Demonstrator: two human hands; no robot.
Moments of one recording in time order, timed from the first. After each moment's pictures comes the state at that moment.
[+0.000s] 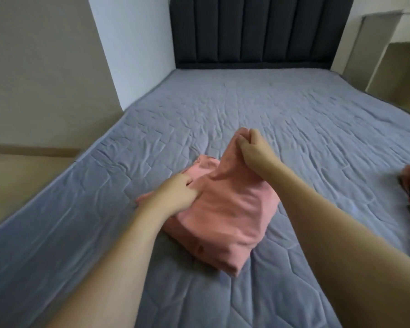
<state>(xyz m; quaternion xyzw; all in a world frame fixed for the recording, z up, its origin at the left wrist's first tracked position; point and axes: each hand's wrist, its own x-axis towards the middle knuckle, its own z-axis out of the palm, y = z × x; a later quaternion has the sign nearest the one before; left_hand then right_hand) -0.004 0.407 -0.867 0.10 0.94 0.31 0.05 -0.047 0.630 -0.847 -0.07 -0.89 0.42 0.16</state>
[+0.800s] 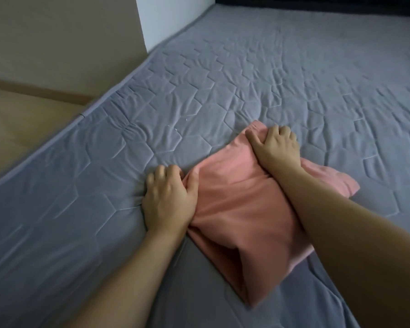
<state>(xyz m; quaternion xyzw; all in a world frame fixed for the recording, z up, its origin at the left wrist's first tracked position) -0.061 0.344 -0.990 -0.11 0.95 0.19 -0.23 -0.184 0.563 -0.980 -0.09 -0.97 0.18 0.16</state>
